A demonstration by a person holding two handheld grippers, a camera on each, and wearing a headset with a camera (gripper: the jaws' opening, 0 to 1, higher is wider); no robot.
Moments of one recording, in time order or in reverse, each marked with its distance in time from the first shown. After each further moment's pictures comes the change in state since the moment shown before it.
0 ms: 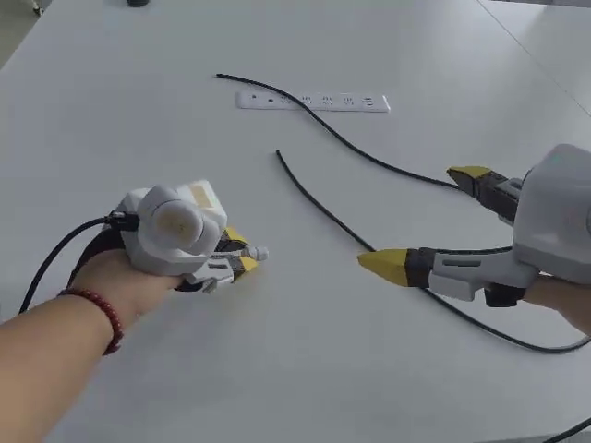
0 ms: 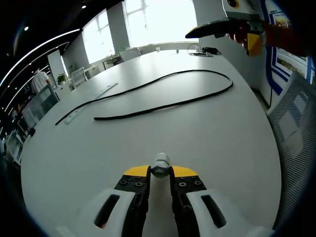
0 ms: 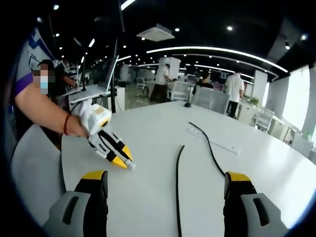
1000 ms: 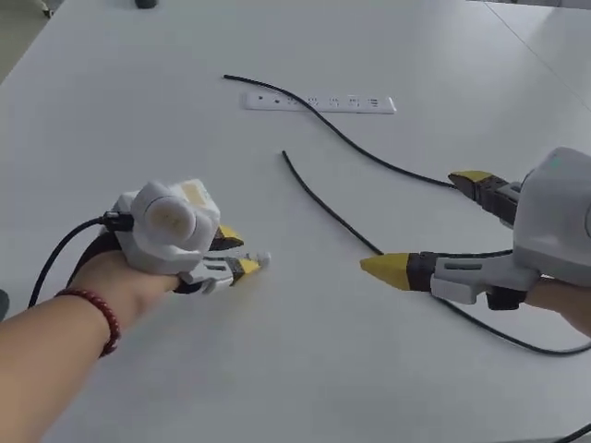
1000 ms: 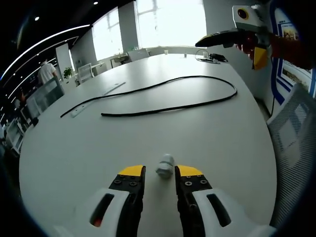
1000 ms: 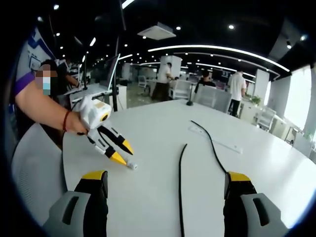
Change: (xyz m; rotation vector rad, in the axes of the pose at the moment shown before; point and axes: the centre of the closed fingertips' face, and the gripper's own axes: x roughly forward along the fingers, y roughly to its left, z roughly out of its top) left arm -0.021 0.008 0.002 -0.084 -0.035 0.034; right arm 0.004 0.007 -0.003 0.001 0.012 0.020
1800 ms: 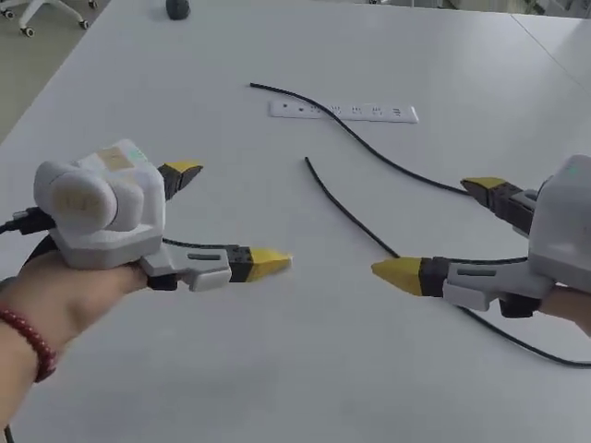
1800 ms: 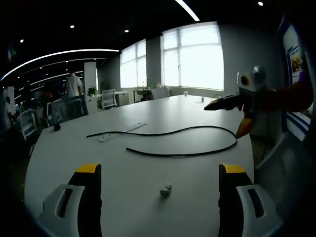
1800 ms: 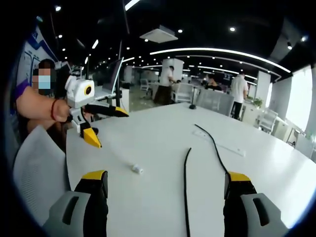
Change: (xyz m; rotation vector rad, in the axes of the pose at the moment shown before) left arm -0.095 0.005 0.060 -0.167 -0.338 0.131; right arm -0.006 0.014 0.008 0.005 -0.030 0.018
